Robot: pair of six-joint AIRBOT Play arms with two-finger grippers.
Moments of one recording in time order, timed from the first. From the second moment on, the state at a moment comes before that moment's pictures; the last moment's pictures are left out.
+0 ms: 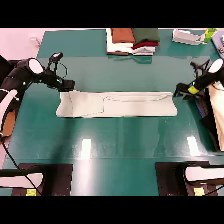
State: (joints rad) left arm -0.12 -1.45 1.30 1.24 -1.05 -1.44; right arm -0.21 -1.49 1.28 -1.38 1.30 1.56
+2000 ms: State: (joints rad) left arm -0.60 -1.84 1.58 1.03 -0.93 -1.48; right arm 0.25 -1.30 1.75 -1.27 1.41 1.65
